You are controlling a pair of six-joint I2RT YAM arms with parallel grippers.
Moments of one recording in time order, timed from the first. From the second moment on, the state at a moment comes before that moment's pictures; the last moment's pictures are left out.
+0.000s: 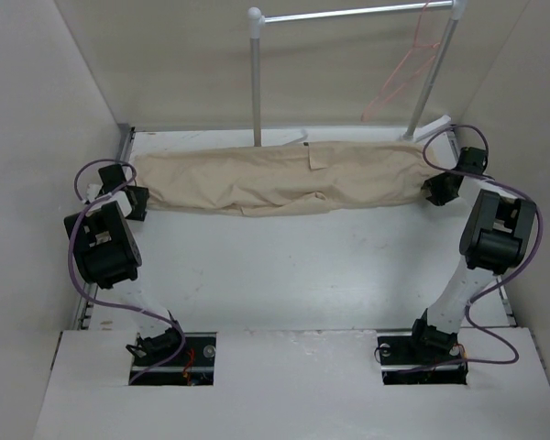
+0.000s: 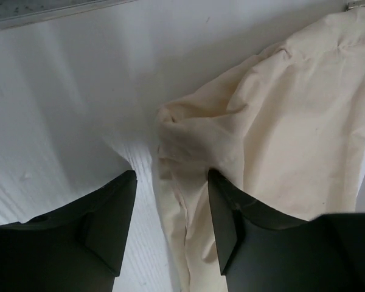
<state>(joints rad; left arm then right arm) 0.37 1.85 1.10 -0.18 -0.06 -1.09 -0.34 1.93 1.29 -0.28 -0.08 0.88</state>
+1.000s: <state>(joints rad) 0.50 1.62 1.03 -0.46 -0.18 -1.01 -0.48 1.35 0.76 -0.31 -0.04 0.94</state>
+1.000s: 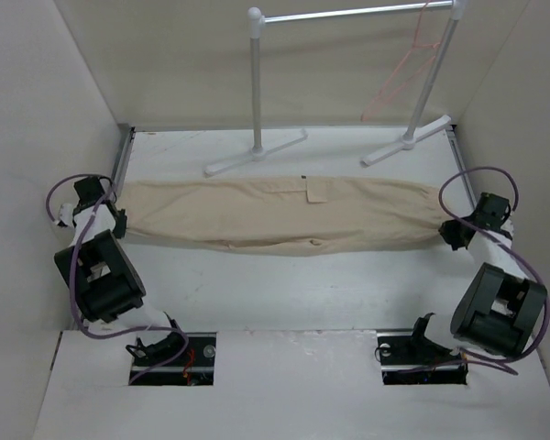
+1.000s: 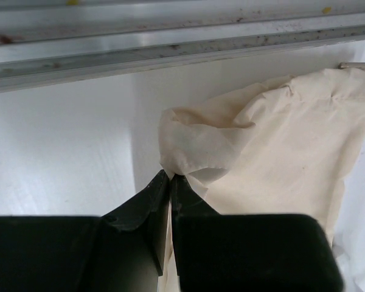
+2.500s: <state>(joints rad) -0.51 1.12 0.73 -0.47 -0.34 -1.06 -0.60 1.34 0.62 -0.33 -0.10 0.86</state>
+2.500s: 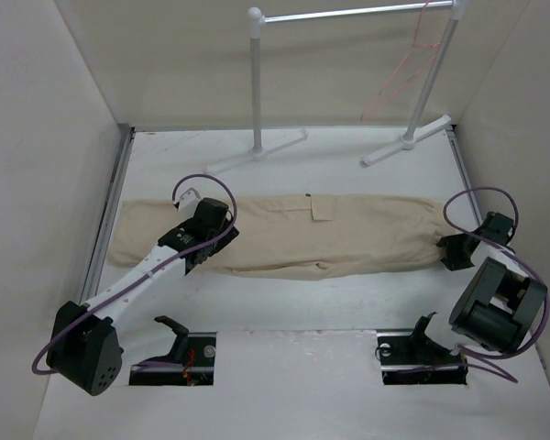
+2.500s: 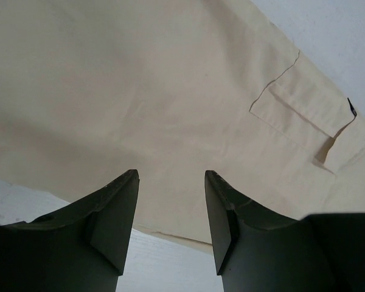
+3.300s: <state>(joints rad) -0.61 1.09 0.88 -0.59 -0.39 -1.04 -0.47 1.04 1.25 -0.55 0.03 0.75</state>
